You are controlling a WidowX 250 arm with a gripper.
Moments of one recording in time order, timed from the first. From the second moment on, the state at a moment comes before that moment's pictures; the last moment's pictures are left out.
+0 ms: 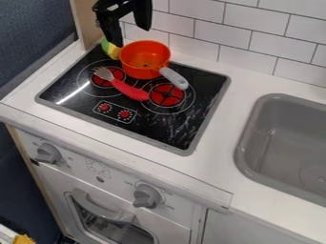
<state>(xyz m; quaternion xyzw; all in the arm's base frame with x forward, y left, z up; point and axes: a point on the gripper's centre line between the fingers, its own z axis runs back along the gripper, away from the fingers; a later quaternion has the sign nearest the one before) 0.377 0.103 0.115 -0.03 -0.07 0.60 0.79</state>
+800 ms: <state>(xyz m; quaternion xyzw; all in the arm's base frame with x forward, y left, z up) 0.406 0.157 0.092 0.01 -0.09 0.60 0.80</state>
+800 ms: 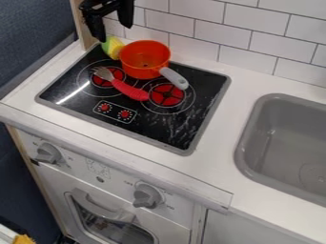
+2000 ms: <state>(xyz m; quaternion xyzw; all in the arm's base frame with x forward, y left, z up) 0.426 0.193 0.037 0.05 -0.04 0.60 0.80</state>
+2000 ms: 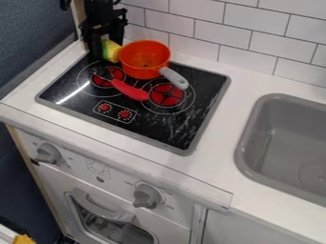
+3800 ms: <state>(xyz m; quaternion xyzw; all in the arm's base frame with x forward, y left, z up) 0.333 0.080 0.138 -0.07 -0.09 0.55 0.82</state>
